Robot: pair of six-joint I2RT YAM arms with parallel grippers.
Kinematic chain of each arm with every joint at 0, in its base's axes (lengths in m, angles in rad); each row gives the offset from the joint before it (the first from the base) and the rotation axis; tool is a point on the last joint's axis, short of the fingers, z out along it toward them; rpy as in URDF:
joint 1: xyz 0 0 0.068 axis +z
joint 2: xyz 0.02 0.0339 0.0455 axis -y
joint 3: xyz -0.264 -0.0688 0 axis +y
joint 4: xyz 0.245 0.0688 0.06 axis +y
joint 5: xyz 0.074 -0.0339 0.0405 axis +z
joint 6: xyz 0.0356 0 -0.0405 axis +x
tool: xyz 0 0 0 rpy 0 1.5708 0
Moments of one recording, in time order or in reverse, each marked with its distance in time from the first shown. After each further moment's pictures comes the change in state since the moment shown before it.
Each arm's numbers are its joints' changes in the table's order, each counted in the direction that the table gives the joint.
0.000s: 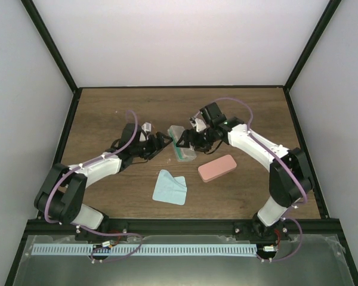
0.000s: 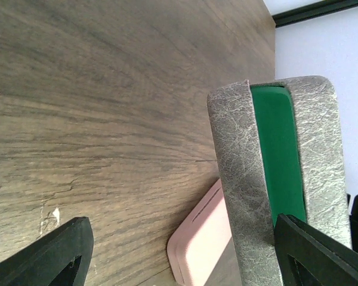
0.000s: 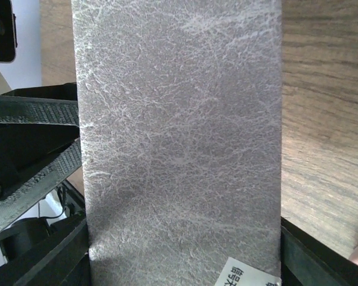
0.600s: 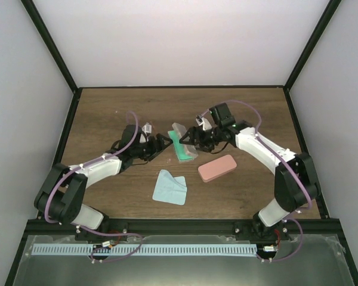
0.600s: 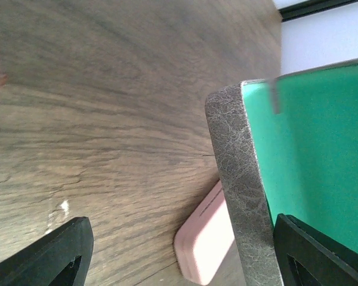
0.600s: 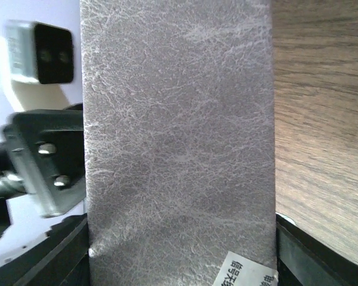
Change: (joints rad) left arm -0.005 0.003 0.024 -0.018 -0.002 0.005; right arm -0.067 0.059 0.091 -0.107 0.125 0.084
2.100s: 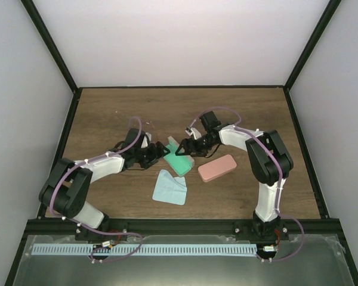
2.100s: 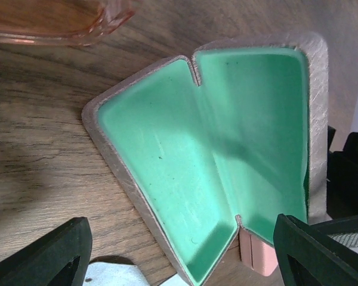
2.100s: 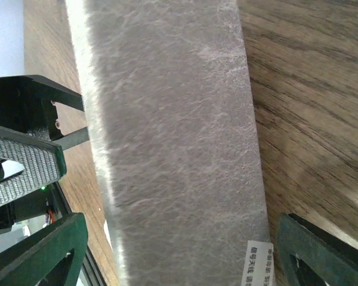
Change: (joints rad) left arm -0.003 -0.055 -0.014 0.193 0.040 0.049; right arm -0.015 -0.346 -0.034 -0.071 0.105 -0.380
